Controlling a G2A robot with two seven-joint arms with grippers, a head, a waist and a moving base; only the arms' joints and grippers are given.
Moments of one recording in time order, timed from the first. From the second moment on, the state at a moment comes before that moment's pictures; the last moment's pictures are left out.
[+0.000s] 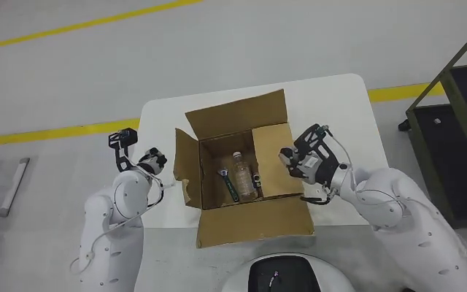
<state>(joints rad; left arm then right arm) 1.07 -1.19 -1.52 -1.86 1.04 0.30 -1.07 -1.17 -1.18 1.30 -1.93 -0.77 -0.23 0.71</state>
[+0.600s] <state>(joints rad) 0.96 -1.21 -1.29 -1.76 0.91 0.03 -1.05 -1.10 -1.17 1.47 -1.88 -0.76 0.08 0.70</state>
